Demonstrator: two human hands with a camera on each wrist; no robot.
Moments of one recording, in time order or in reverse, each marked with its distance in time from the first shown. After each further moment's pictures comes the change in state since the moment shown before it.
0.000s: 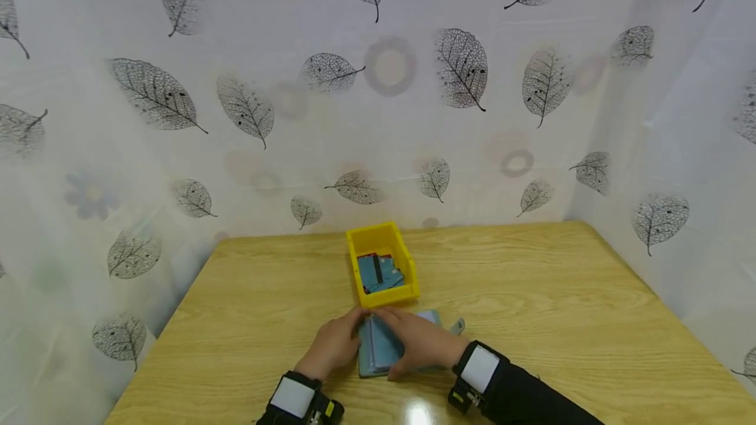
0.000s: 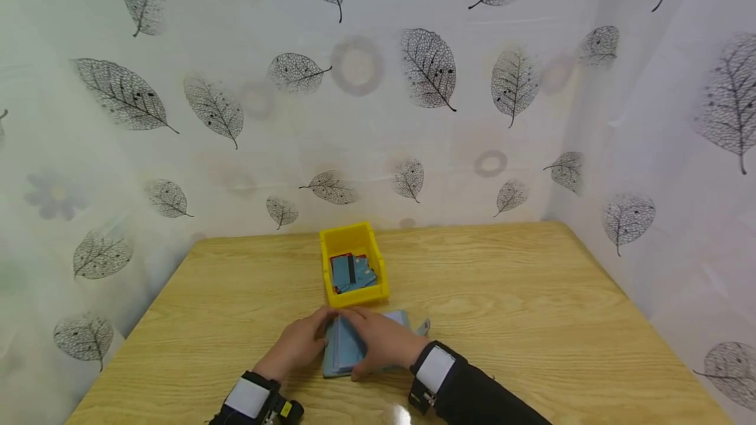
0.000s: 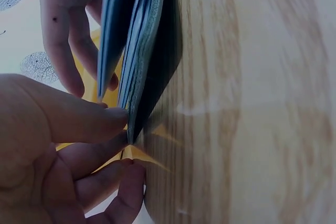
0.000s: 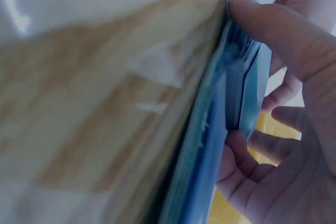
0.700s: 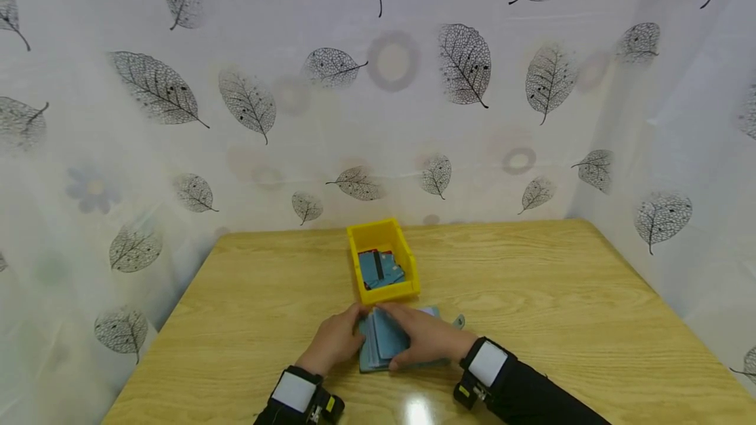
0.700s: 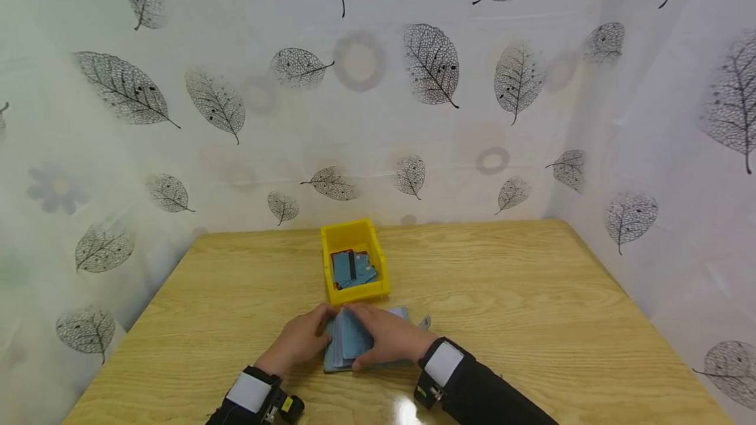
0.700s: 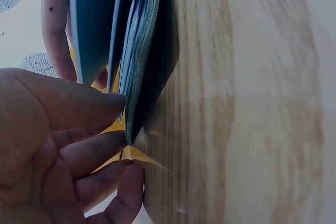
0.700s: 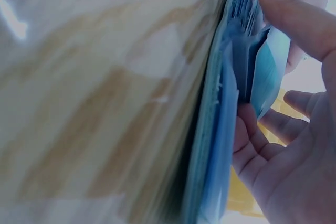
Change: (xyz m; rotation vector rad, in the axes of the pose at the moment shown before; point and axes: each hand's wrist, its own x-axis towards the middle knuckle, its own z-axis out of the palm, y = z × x) left_hand 0.002 -0.002 0.002 -0.056 -0.041 -0.066; right_hand -0.006 0.007 -0.004 0.072 -0.010 0.002
